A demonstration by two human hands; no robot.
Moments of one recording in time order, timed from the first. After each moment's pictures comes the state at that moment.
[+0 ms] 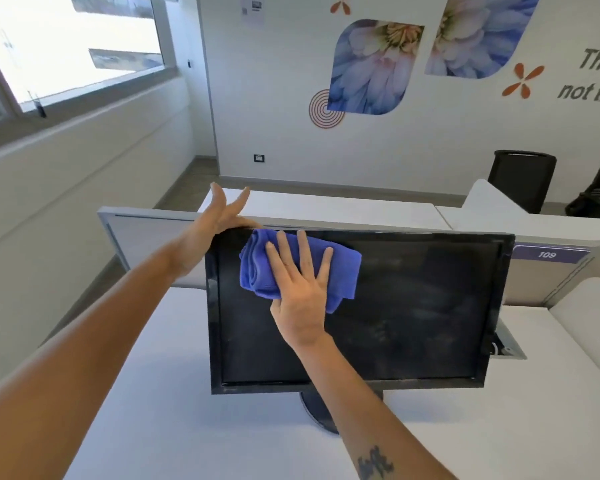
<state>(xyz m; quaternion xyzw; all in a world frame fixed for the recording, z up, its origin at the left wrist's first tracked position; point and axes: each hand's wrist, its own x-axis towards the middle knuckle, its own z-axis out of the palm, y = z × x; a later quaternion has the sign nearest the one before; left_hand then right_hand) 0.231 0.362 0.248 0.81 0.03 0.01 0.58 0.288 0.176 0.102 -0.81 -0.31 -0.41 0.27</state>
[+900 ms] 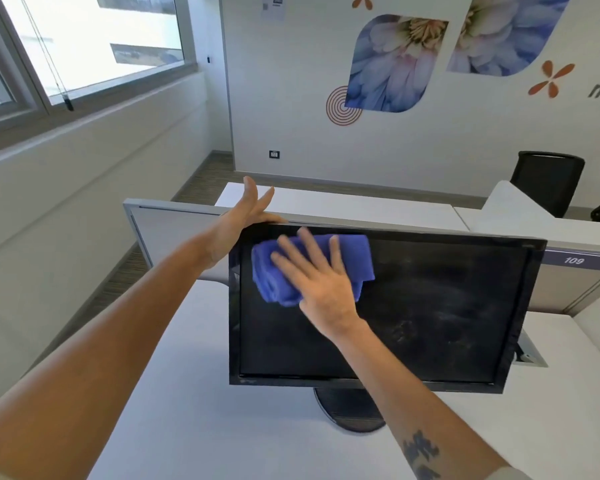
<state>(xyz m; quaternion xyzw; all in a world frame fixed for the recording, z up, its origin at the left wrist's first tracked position) 0.240 0.364 0.244 0.81 0.07 -0.01 0.58 0.306 0.159 0.113 -0.78 -0.47 -0.38 0.16</state>
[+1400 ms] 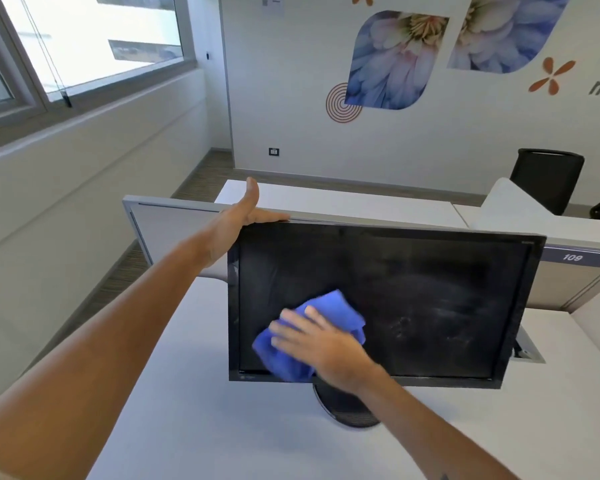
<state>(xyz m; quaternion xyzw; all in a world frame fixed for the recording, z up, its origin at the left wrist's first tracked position) 0.233 0.367 0.244 0.83 0.05 -0.03 0.56 0.271 0.101 0.032 -0.73 -0.64 -0.25 -0.03</state>
